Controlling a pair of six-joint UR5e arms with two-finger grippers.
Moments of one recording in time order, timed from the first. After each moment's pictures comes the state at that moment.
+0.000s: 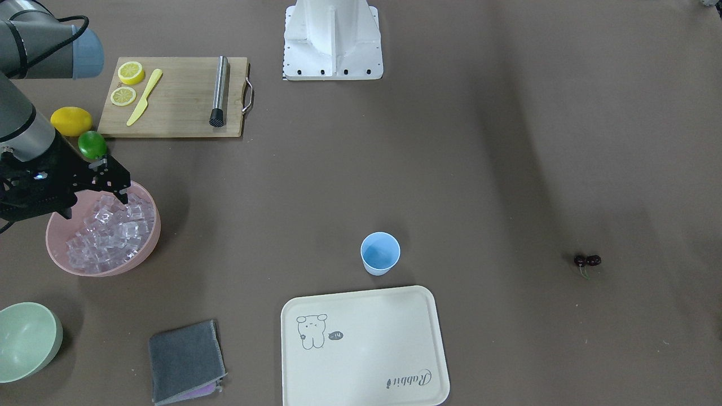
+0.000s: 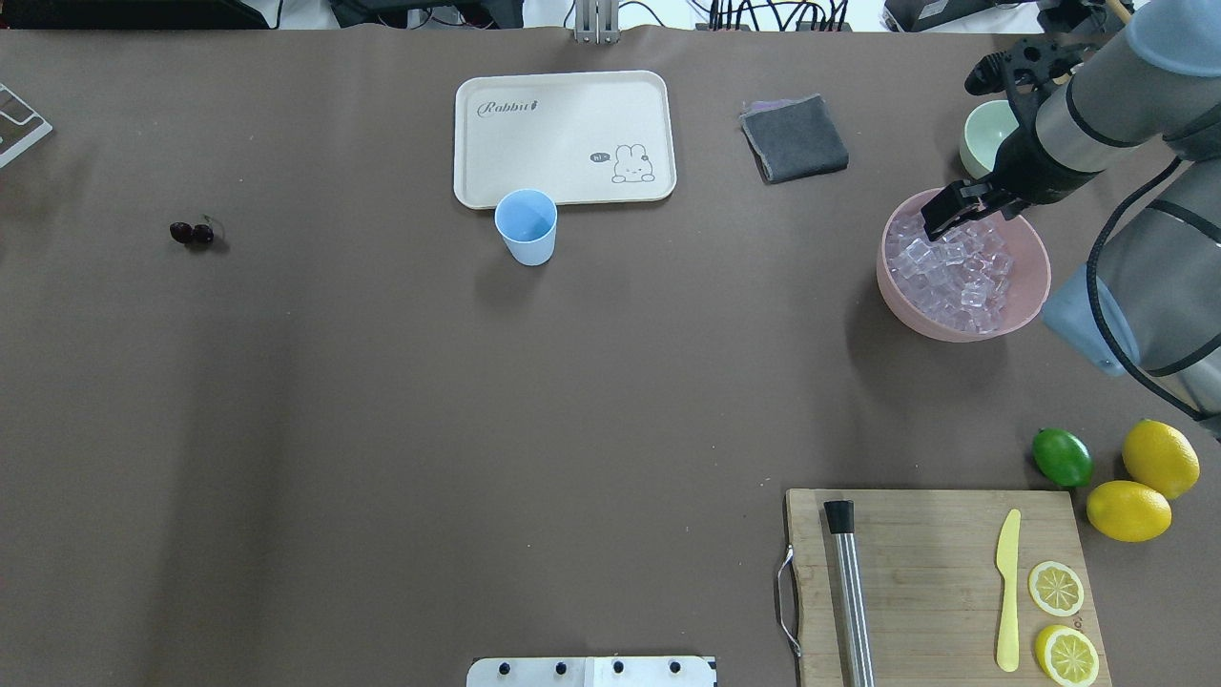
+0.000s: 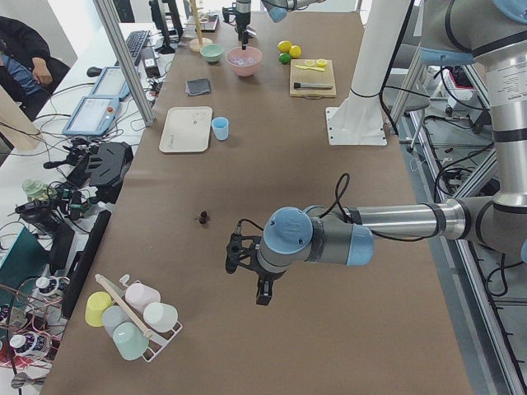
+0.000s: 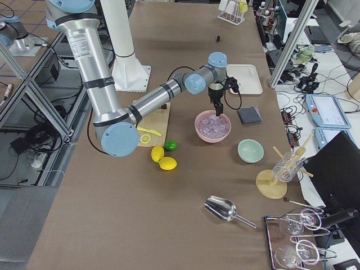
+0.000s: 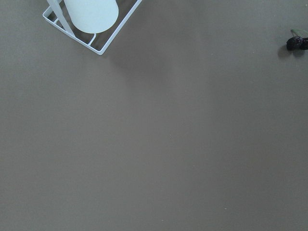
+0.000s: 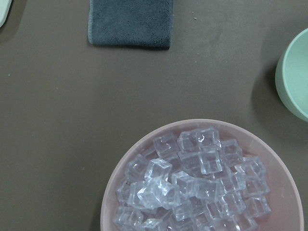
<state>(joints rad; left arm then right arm) -1.72 -1.29 -1.81 -1.73 -2.45 0.09 1.00 -1.26 1.81 -1.54 2.13 0.51</state>
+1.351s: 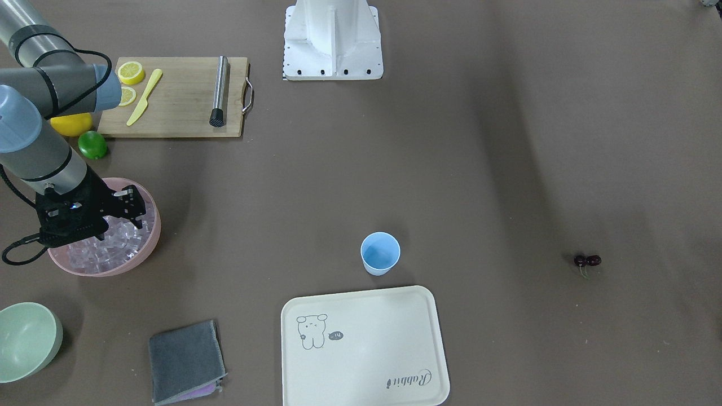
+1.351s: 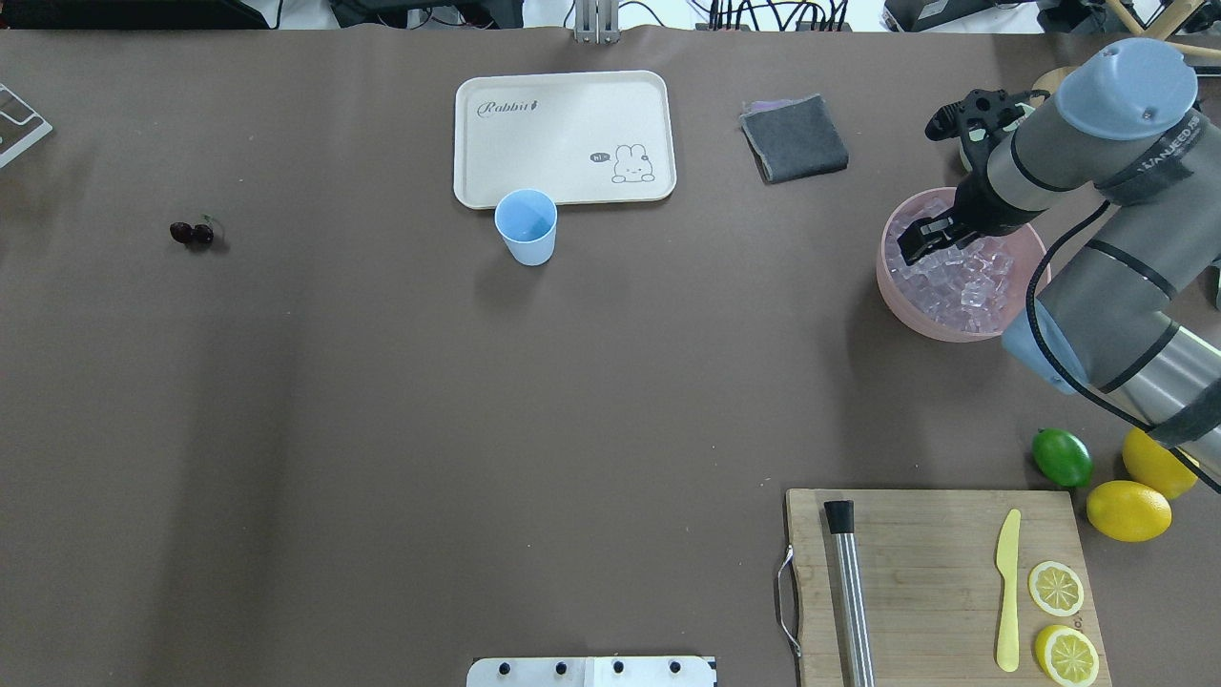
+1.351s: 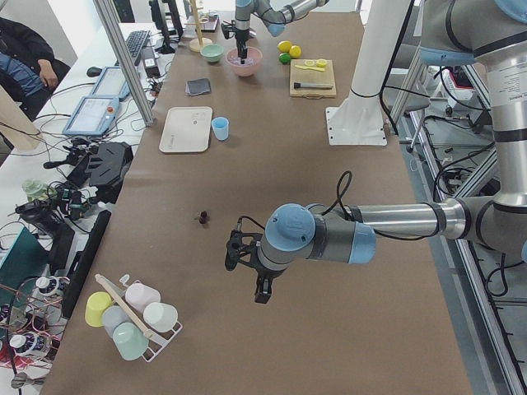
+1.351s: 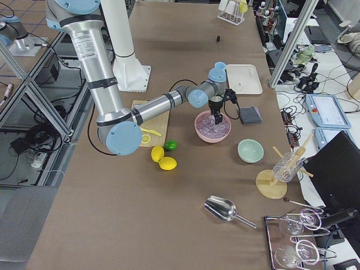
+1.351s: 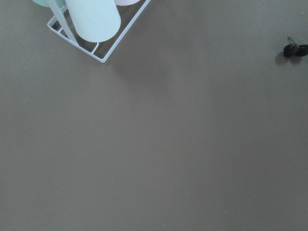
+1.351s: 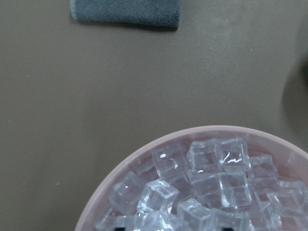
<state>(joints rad) -1.73 -1.29 -1.82 -1.73 -2.45 0.10 0.94 -1.26 1.66 -1.34 2.09 0.53</state>
